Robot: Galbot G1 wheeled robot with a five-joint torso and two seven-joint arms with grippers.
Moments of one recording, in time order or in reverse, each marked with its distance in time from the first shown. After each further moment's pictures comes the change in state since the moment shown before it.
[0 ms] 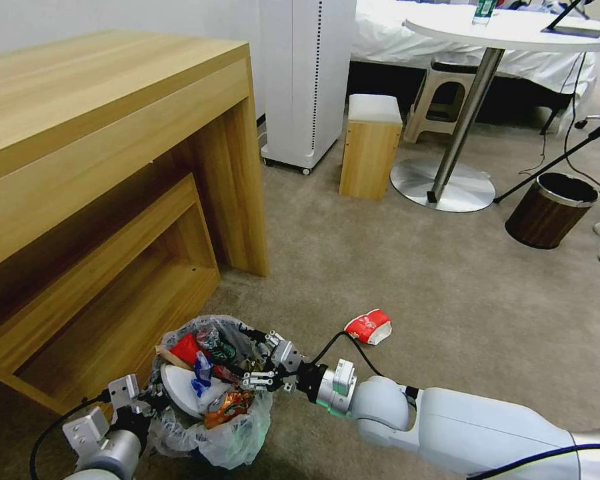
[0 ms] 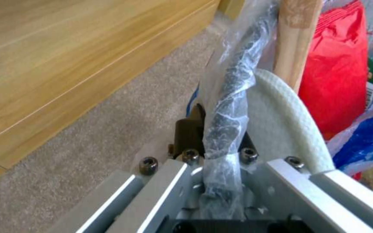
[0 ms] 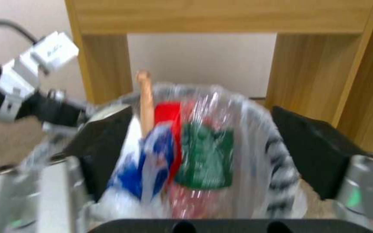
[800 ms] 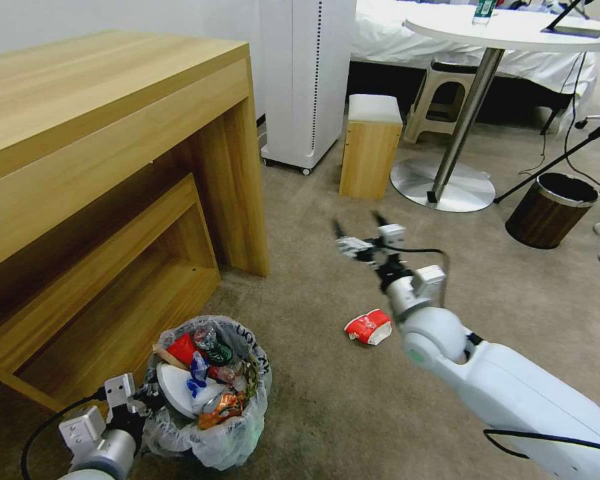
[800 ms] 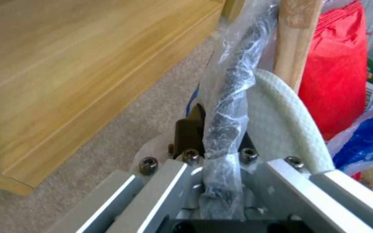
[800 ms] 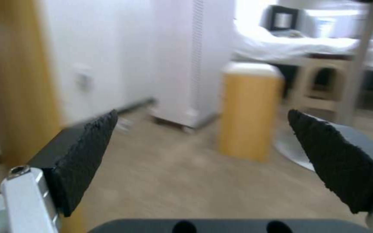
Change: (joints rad) left arm 0.012 0.033 -0.019 -0.003 0.063 0.002 0.019; right arm -0.332 -0.075 0.783 0.022 0.000 -0.197 0.462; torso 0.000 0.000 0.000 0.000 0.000
